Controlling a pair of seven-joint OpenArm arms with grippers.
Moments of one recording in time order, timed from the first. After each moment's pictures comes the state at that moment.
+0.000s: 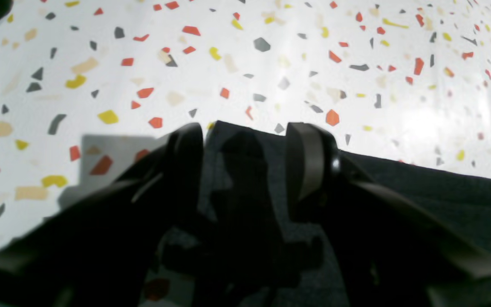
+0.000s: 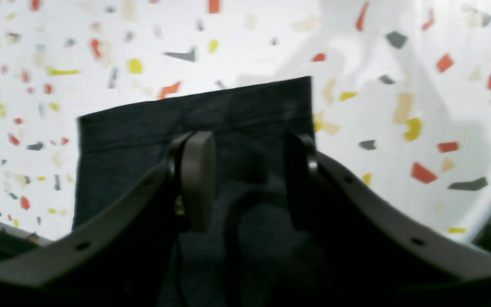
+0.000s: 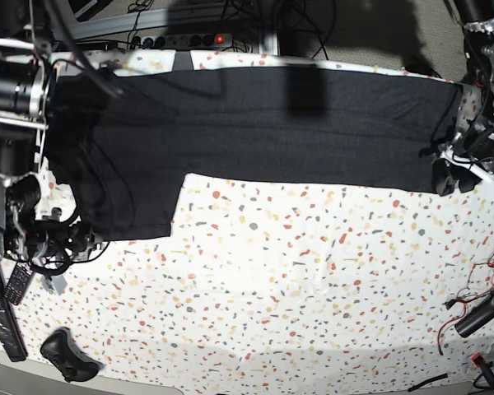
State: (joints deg) left arm 5.9 -14.4 -26.5 83.4 -25.5 -27.9 30.1; right arm 35.2 28.0 2.3 44.6 27.1 26.1 -58.2
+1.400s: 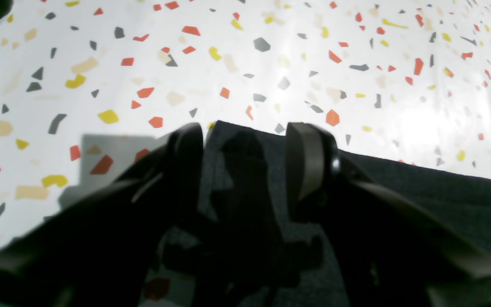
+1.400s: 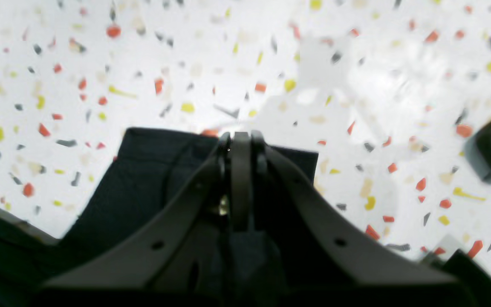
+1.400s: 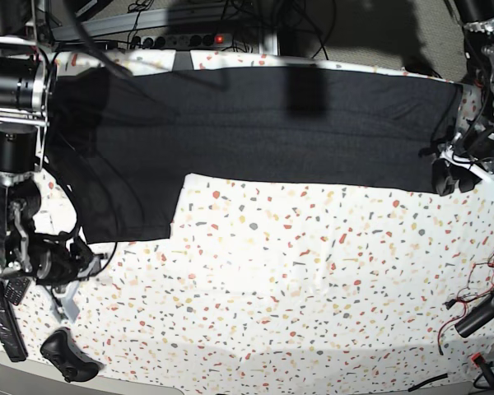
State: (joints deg) left arm 5.9 -14.4 -26.5 83.4 -25.5 -27.9 30.1; right arm 31.8 27.8 0.9 59.4 24.3 29.3 -56.7
